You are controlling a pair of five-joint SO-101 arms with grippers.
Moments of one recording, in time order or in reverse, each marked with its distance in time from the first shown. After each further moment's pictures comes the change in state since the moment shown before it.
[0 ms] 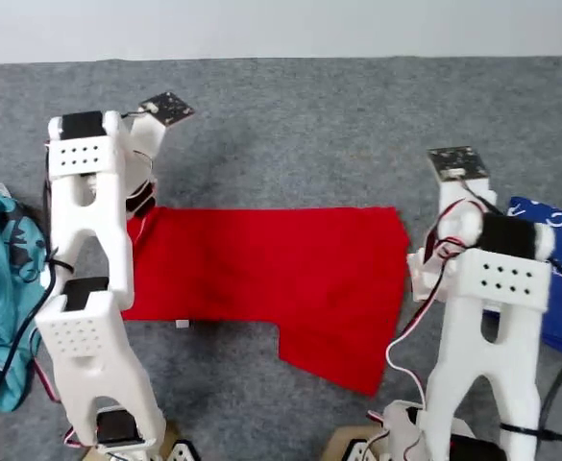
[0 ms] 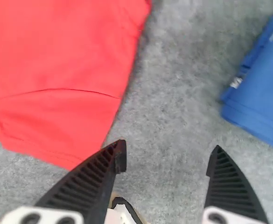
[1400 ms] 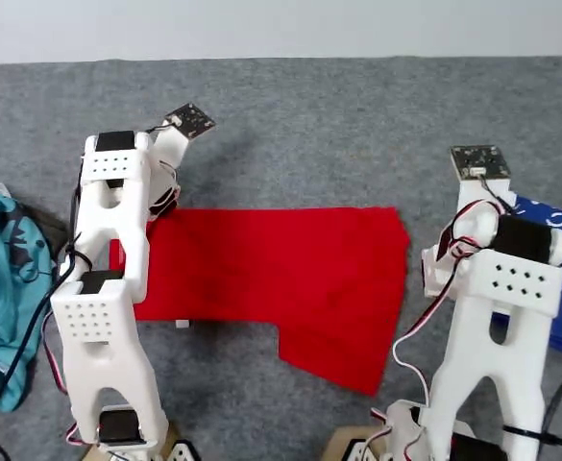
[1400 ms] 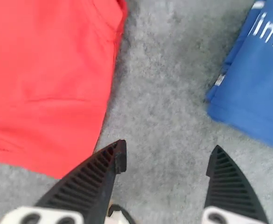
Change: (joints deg) left arm 3.1 9.5 5.1 -18.2 1.1; right arm 1.4 0.3 0.0 -3.5 0.0
